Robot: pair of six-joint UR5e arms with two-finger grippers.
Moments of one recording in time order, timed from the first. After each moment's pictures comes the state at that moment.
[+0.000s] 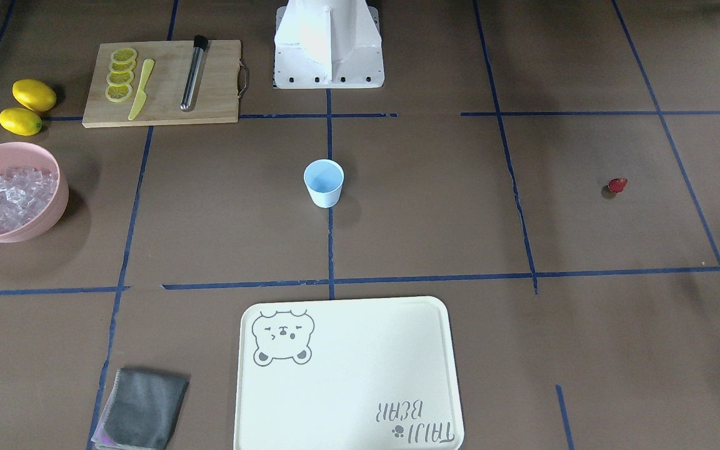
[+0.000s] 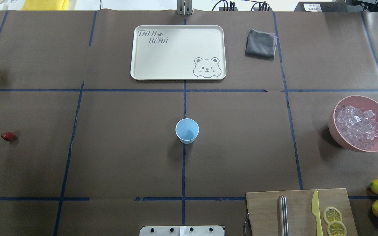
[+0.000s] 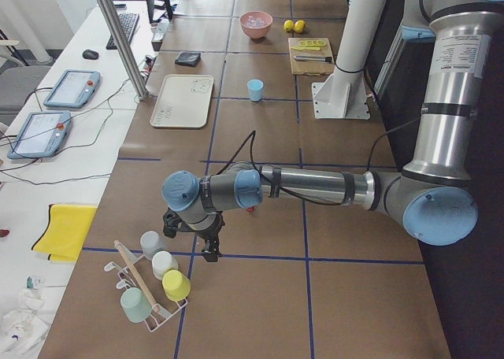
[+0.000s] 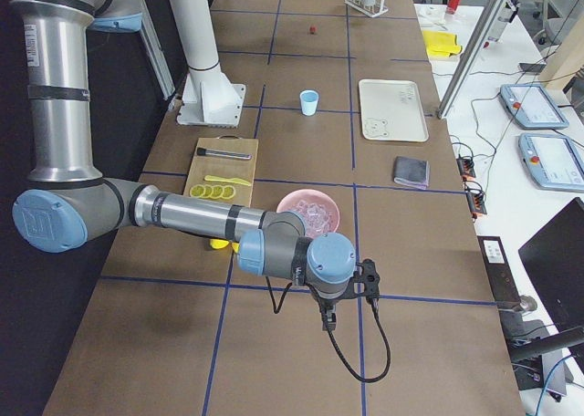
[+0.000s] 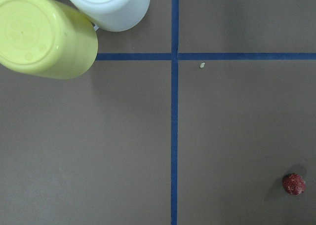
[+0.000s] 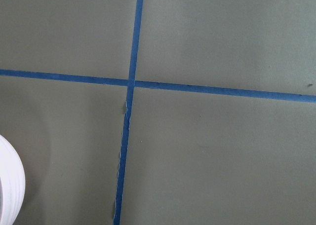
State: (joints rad) left arm -1.56 -1.66 -1.55 -1.32 -2.41 0.15; right arm 1.70 -1.58 1.48 -1.53 2.42 -0.22
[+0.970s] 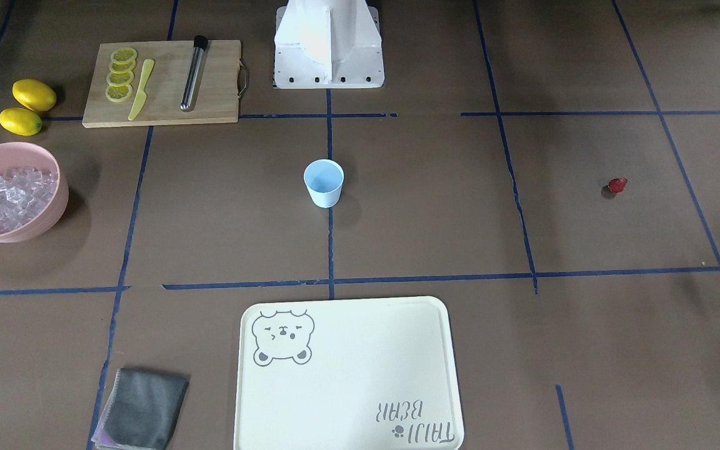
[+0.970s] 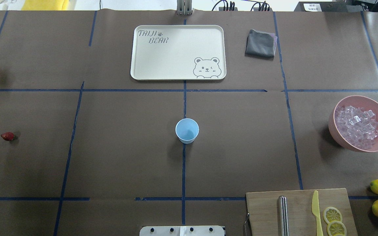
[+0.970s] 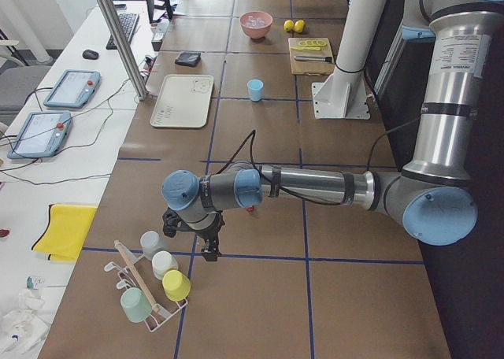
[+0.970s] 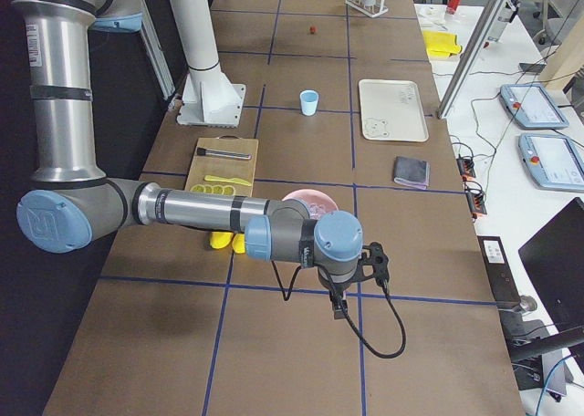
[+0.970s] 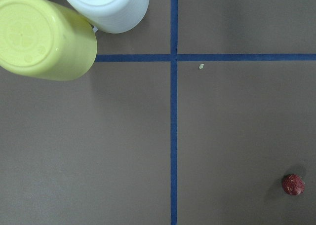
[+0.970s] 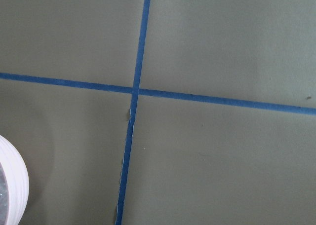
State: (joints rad) left arm -1.56 -1.66 -1.55 -1.32 -2.41 0.15; right arm 1.67 -1.56 1.56 -1.53 2.37 -0.22
